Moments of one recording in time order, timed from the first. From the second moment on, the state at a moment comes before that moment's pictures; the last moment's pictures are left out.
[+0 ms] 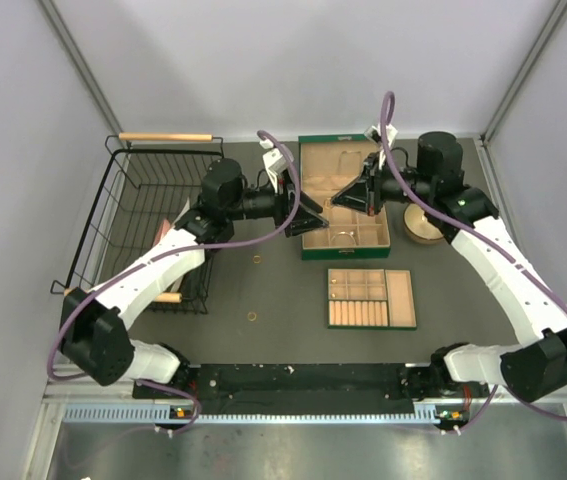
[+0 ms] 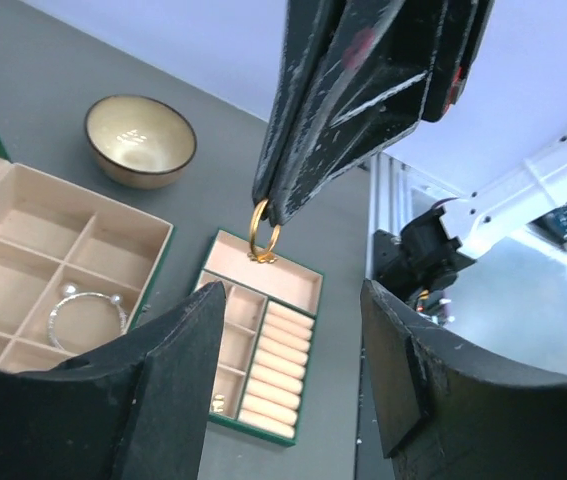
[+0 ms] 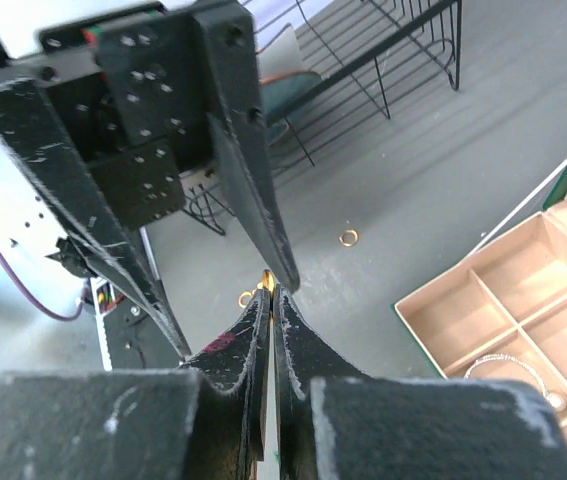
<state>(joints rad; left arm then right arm) -0.58 1.37 1.13 0.15 0.84 -0.31 0.38 1.27 1.31 -0.40 -0.81 0.13</state>
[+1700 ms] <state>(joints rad) -0.52 1.48 1.09 0.51 0.90 -0.71 0.38 1.22 1.20 -0.20 -0.81 0.33</state>
